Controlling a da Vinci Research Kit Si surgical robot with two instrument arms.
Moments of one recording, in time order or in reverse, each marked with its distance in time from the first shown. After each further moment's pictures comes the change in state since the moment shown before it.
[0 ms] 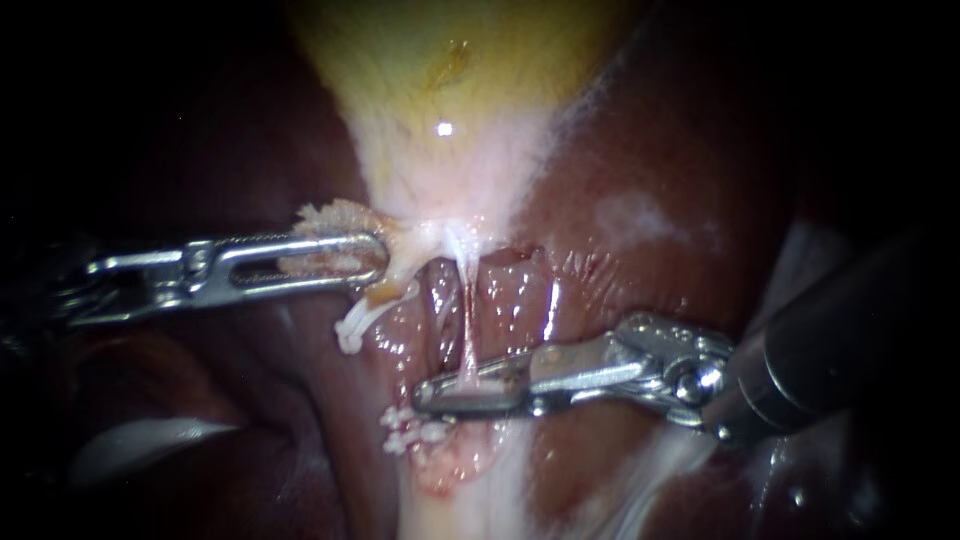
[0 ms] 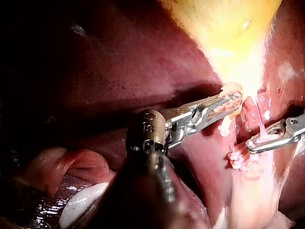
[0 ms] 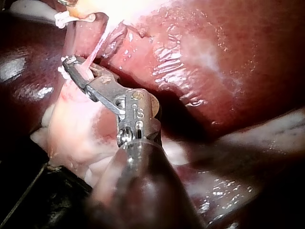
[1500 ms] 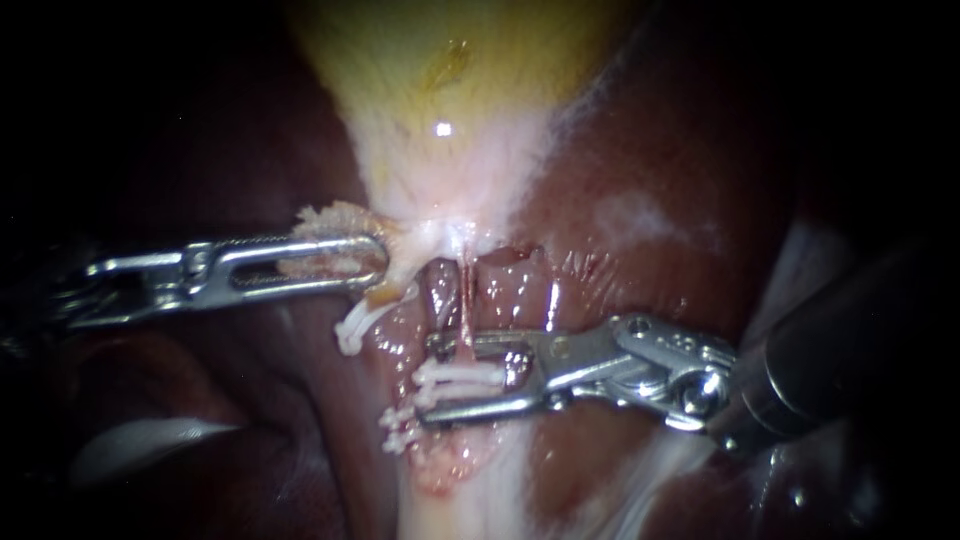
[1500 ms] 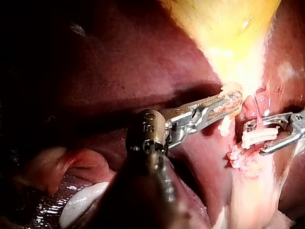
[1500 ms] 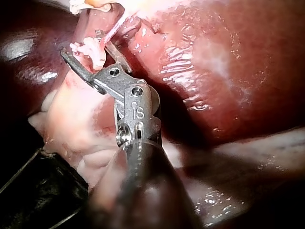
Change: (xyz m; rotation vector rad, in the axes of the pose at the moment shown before) right arm 0.000 -0.001 0.001 -0.003 0.053 -0.133; left arm 0.000 0.000 0.000 -0.001 0.001 0.000
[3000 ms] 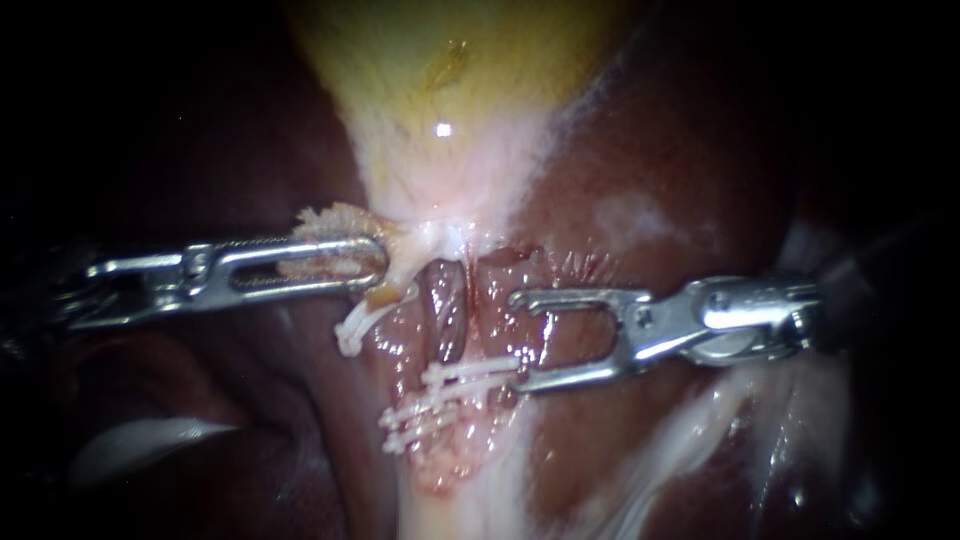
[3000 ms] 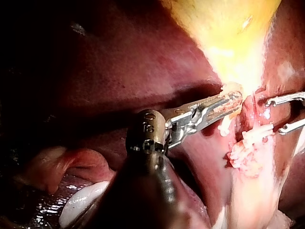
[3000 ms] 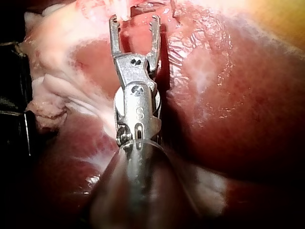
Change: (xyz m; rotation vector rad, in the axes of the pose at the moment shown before) right arm 0.001 0.002 -0.011 -0.041 -0.080 -0.369; left arm 0.000 0.000 0.000 -0.001 -0.001 0.001
